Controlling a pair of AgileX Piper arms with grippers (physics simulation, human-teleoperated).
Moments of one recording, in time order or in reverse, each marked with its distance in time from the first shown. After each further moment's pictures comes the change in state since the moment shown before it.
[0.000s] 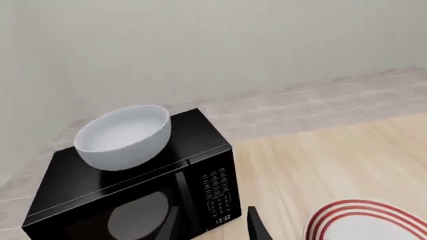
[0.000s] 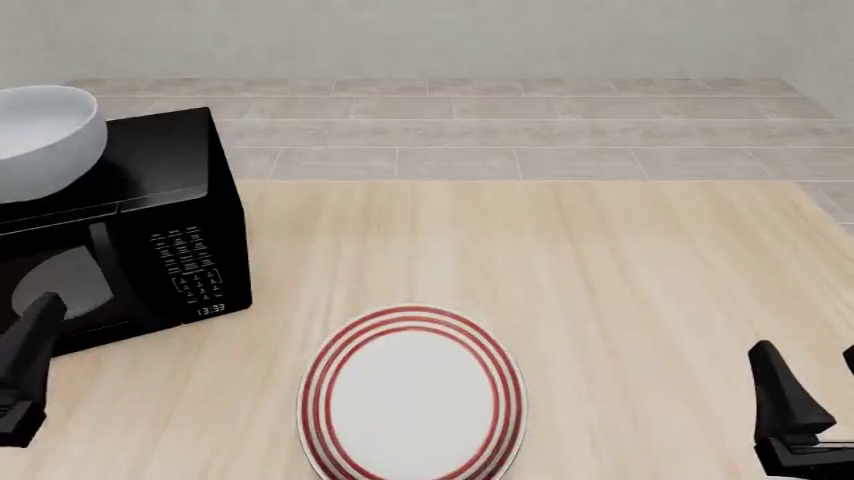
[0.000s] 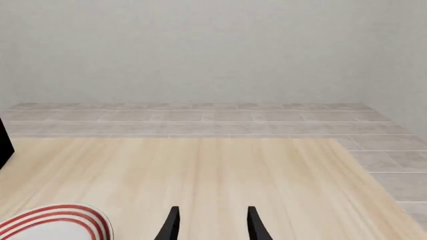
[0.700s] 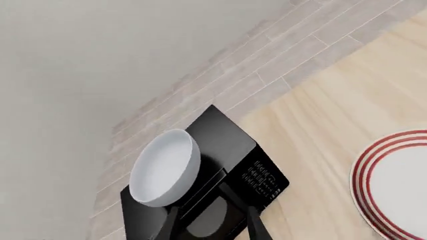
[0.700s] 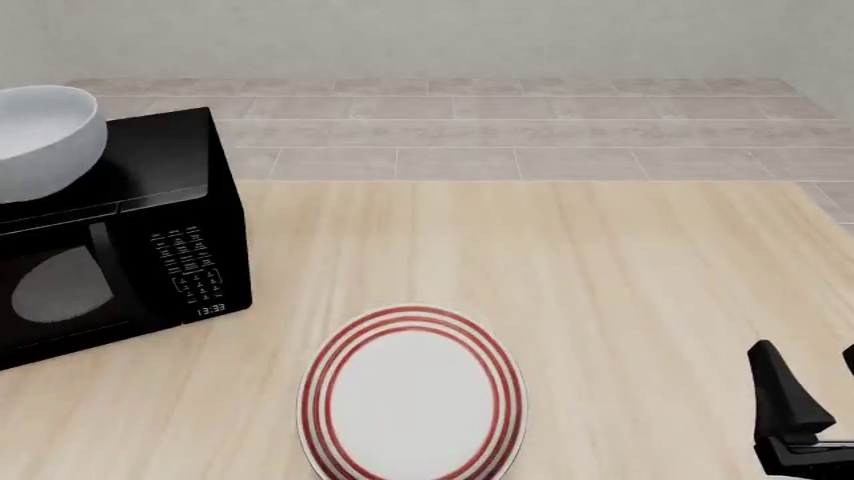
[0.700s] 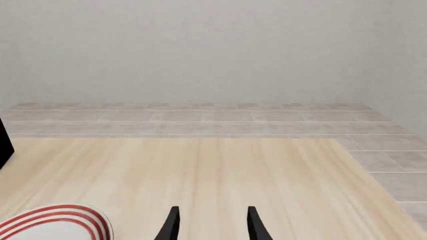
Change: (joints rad) left arm 0.000 0.383 -0.666 0.535 0.442; right arm 0.000 0.005 0.001 -0.005 0.000
